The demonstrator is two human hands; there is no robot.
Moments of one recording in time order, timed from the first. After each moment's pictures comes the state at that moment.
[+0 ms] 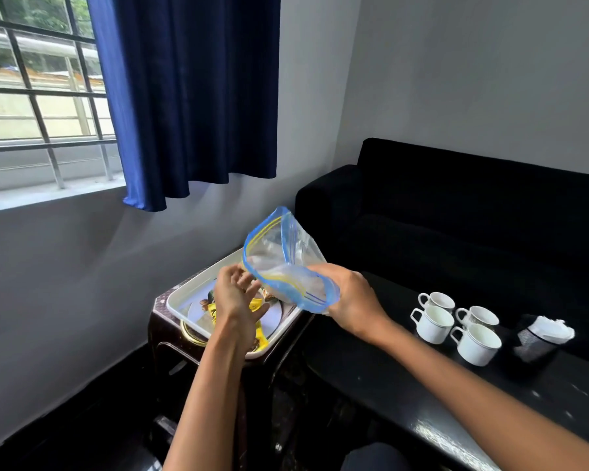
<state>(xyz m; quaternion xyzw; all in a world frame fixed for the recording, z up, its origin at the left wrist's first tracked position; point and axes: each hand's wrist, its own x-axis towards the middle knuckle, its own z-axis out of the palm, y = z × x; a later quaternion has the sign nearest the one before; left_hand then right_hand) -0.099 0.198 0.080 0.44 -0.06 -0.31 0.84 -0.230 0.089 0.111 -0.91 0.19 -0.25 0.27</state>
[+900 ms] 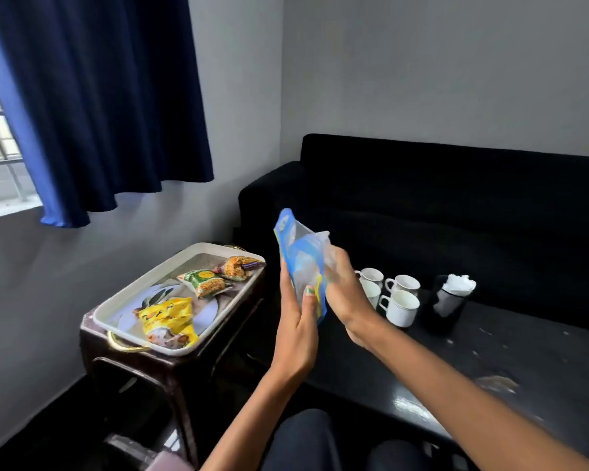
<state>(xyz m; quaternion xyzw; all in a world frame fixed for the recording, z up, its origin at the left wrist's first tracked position) -0.287 0.131 0.067 0.55 -0.43 -0.17 0.69 -0.341 0.067 0.124 -0.72 0.28 -0.34 0.54</state>
